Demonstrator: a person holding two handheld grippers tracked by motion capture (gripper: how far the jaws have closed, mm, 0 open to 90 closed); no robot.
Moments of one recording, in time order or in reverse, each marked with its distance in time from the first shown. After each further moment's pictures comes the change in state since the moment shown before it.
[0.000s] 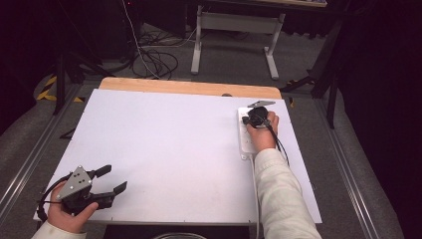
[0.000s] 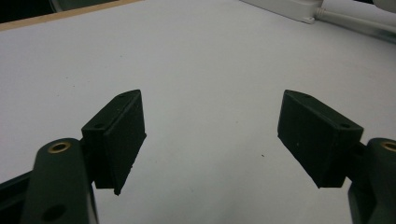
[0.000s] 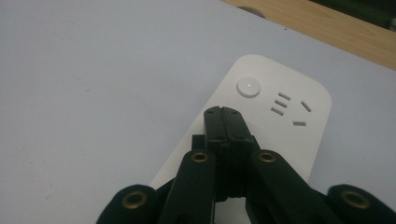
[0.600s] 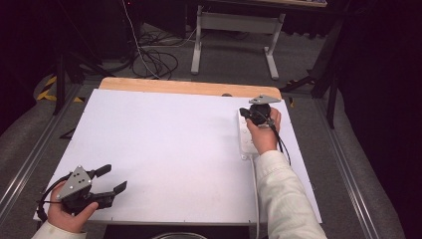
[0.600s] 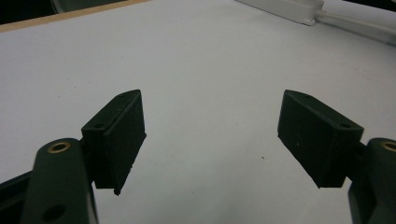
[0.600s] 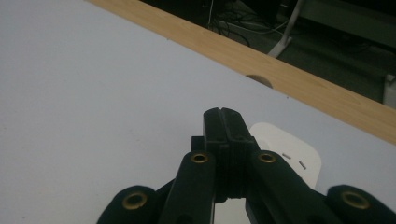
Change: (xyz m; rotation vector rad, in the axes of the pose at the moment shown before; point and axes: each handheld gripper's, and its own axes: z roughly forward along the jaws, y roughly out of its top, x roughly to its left) left arm 0.000 0.001 0.000 -0.005 0.003 -0.007; right arm 0.016 0.021 -0.041 -0.192 0.041 -0.045
